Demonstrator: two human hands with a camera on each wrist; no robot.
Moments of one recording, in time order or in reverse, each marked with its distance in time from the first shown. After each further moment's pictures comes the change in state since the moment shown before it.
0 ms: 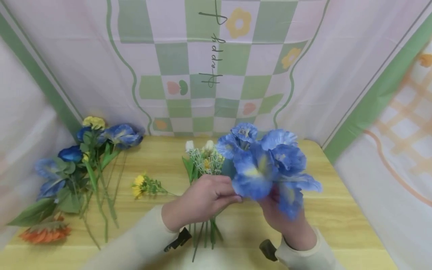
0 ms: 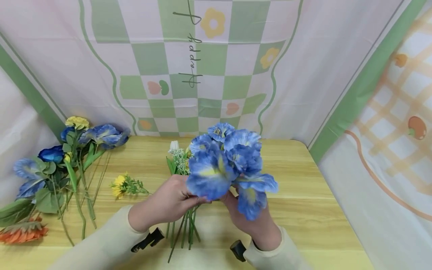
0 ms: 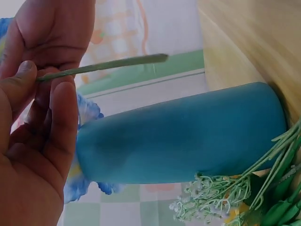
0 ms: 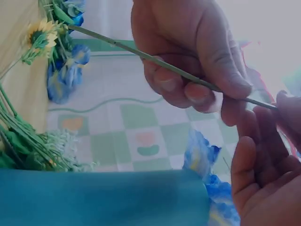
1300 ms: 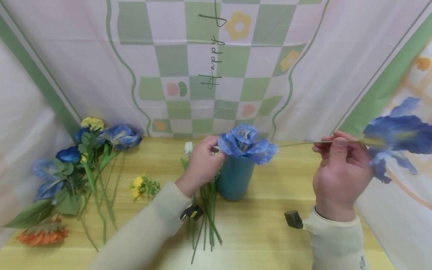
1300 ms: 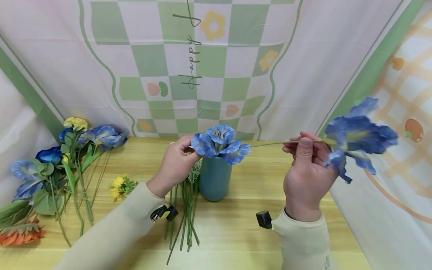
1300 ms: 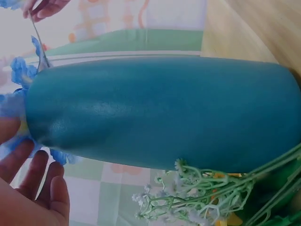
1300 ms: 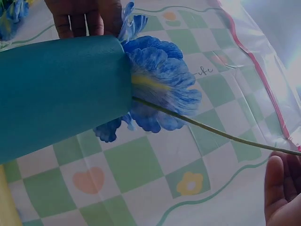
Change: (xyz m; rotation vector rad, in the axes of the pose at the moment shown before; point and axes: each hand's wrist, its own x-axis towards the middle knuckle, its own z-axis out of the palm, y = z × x) left_hand 0.044 -0.046 -0.004 -0.152 0.409 -0.669; right_hand 0.047 0.037 -0.067 0.482 0.842 0.196
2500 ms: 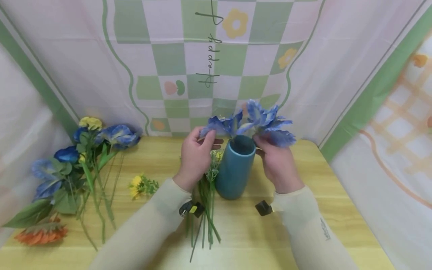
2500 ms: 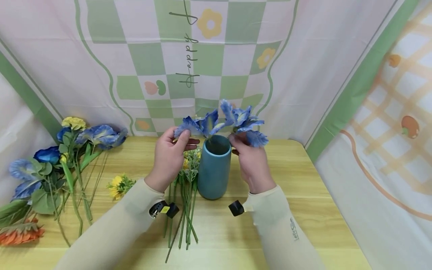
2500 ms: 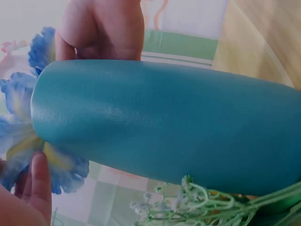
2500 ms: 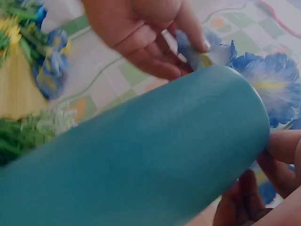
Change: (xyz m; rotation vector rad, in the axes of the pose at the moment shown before) left_hand 0.007 0.002 0.000 -0.449 0.190 -0.049; right_hand -0.020 0.071 0.021 -0.380 -0.388 0.750
